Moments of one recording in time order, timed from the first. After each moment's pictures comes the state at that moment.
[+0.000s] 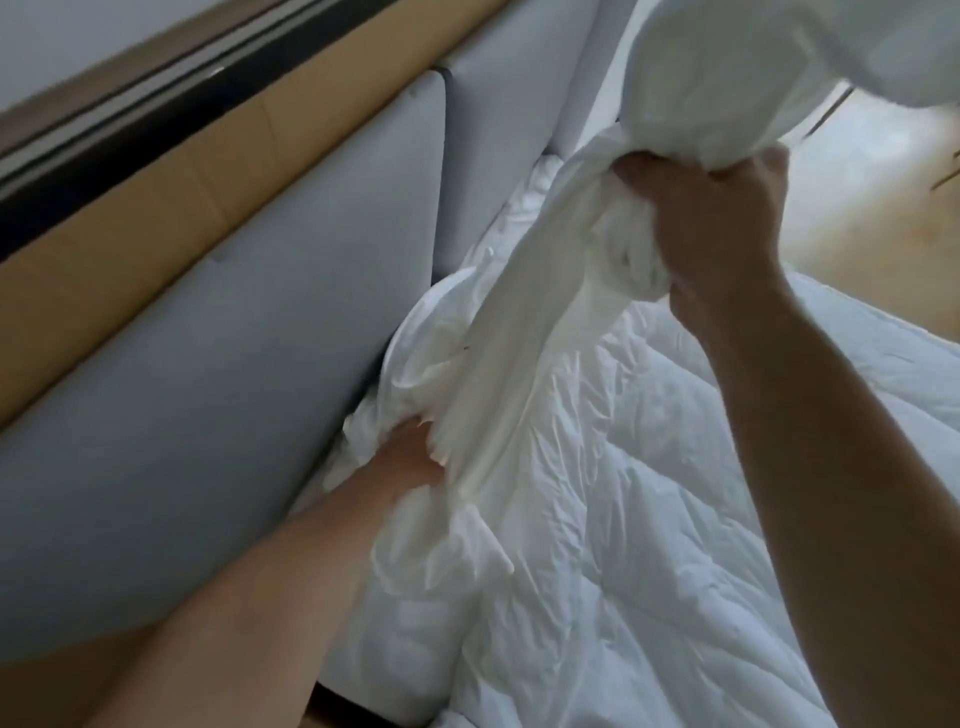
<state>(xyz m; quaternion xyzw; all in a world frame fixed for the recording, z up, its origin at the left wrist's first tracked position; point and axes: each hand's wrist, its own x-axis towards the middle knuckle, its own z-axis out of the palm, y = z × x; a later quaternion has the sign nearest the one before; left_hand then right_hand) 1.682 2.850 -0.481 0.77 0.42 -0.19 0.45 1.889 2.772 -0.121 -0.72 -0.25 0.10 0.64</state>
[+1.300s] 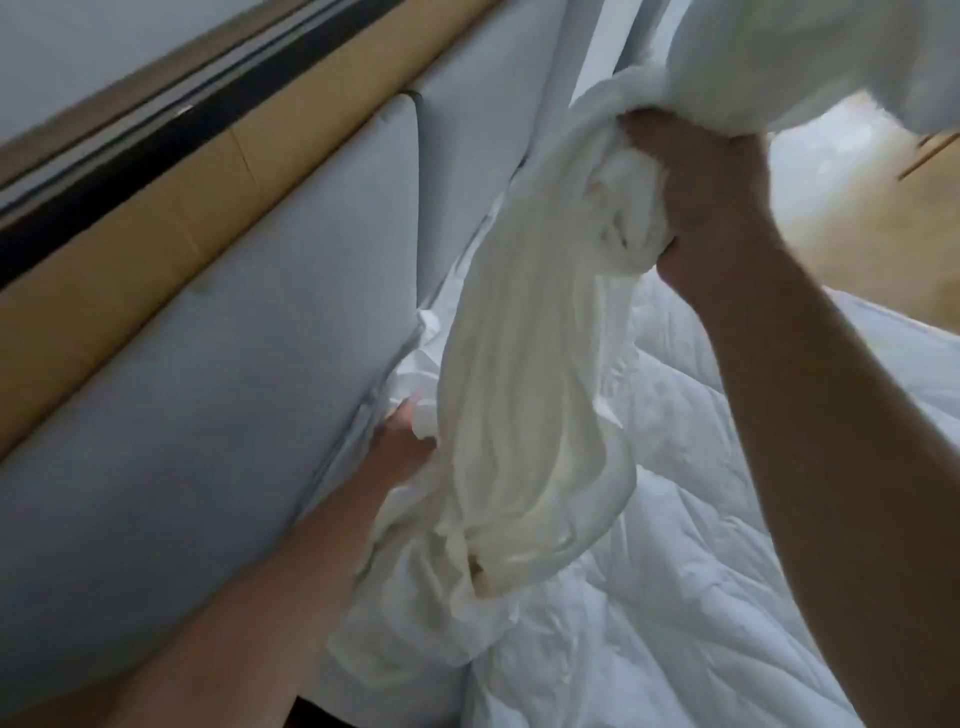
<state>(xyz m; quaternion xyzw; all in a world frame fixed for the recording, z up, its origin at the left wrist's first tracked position) 1.697 2.863 -0.452 0.72 0.48 -0.01 0.50 1.924 2.787 -0.120 -0.64 -0.19 0.18 0.72</state>
